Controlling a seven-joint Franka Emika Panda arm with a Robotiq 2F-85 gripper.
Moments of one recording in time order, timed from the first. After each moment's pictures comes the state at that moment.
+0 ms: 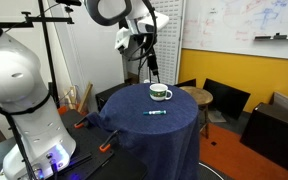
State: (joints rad) arm -0.31 -0.57 -0.21 -2.78 0.11 2.60 0.26
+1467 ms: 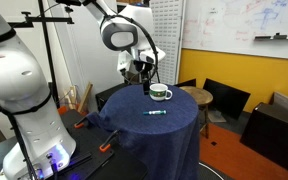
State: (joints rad) arm -0.19 -0.28 -0.21 -2.78 0.27 2.66 0.18
